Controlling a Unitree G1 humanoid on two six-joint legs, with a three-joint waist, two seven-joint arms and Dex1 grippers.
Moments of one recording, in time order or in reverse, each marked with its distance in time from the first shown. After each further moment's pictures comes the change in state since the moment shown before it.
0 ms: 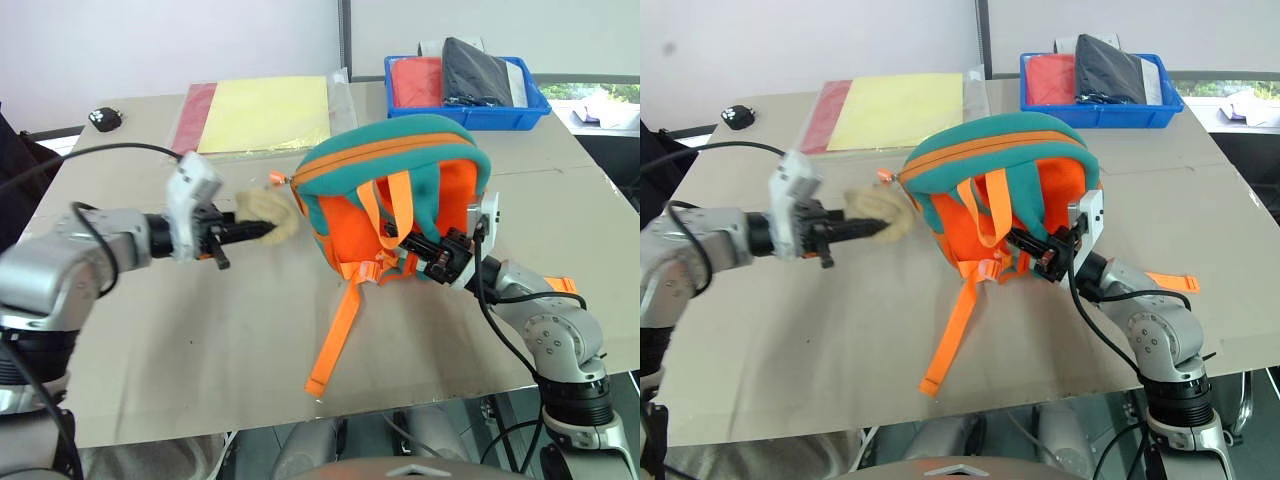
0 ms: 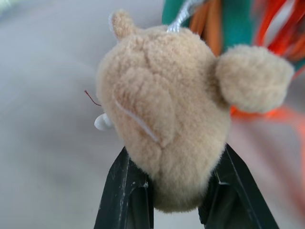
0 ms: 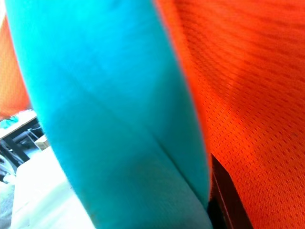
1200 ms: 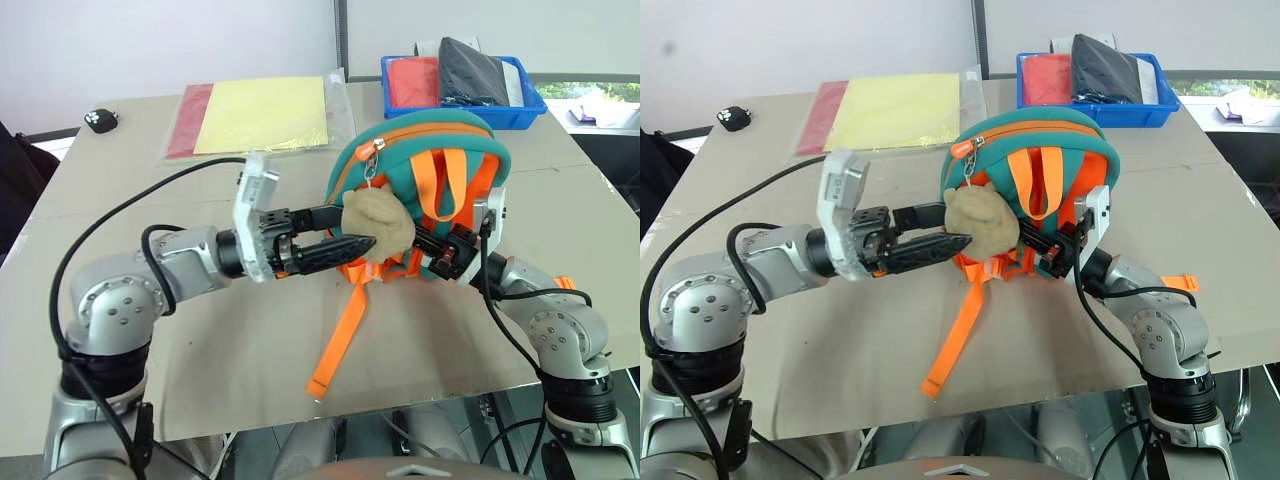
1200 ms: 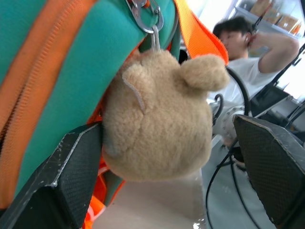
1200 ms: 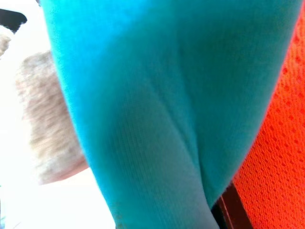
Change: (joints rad) left arm -0.049 -0.301 0.195 -0.271 -0.617 0.184 0.233; right arm -0.019 -0.008 -0.025 0.009 0.007 0.008 0.006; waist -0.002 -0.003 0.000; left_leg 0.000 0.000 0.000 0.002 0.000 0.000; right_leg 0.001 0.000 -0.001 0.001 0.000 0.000
